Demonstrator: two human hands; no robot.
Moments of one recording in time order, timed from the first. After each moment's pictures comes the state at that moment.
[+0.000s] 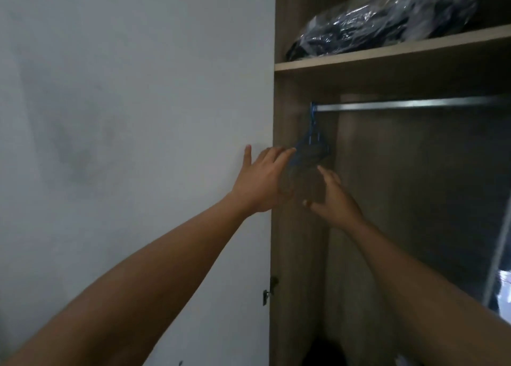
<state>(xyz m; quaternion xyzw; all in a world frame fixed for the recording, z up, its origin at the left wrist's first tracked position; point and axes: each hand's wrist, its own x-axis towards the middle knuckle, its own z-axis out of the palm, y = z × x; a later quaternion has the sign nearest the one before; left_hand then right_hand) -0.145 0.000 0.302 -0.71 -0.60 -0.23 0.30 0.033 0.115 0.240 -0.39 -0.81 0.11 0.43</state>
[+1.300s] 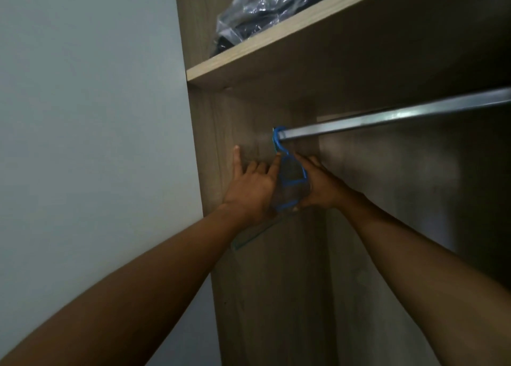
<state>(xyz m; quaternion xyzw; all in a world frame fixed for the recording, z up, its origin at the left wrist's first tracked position) -0.123 0.250 0.359 -0.68 -0.60 -0.11 0.41 0.038 0.415 0.335 -0.25 -0.87 0.03 0.43</state>
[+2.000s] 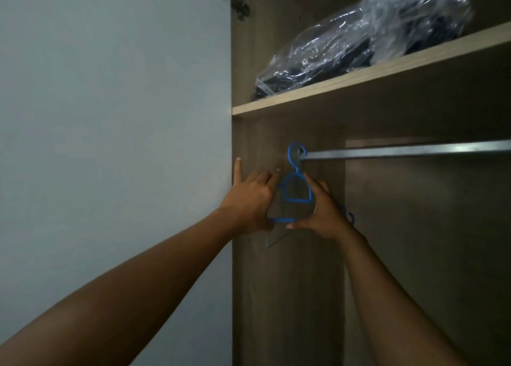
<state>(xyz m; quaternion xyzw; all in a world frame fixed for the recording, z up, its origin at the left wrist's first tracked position) -0.102 0.142 0.373 -0.63 -0.66 -0.07 0.42 0.038 0.314 0.320 -0.19 -0.83 0.15 0.50</state>
